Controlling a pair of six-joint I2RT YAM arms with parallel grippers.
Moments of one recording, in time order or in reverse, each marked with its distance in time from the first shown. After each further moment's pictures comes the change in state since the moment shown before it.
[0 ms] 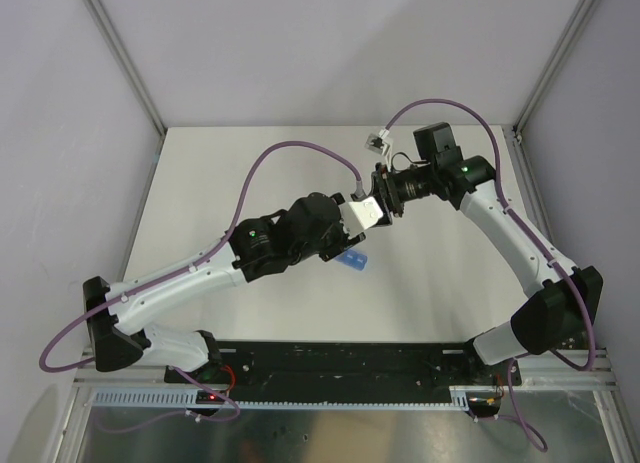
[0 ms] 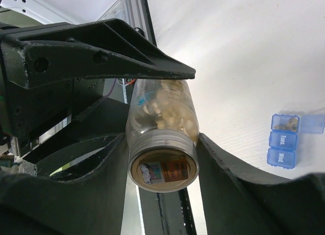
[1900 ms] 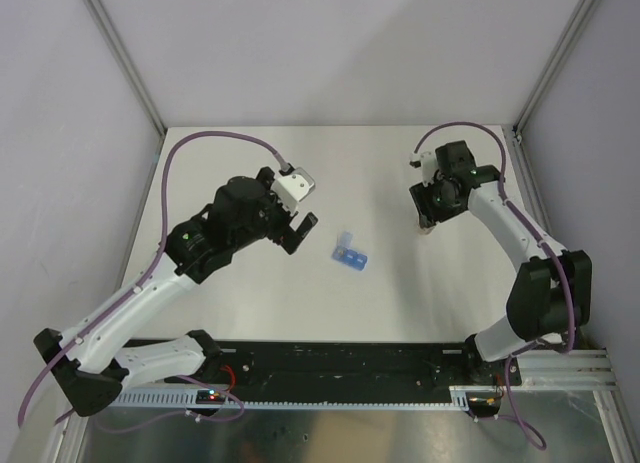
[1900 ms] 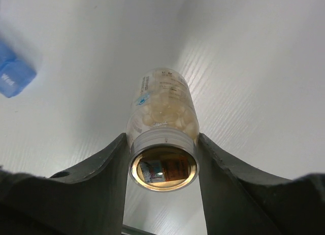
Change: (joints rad) left arm 0.315 -0.264 -0.146 0.015 0.209 -0.047; right arm -0.204 0.039 -0.184 -0.058 0.963 -0.151
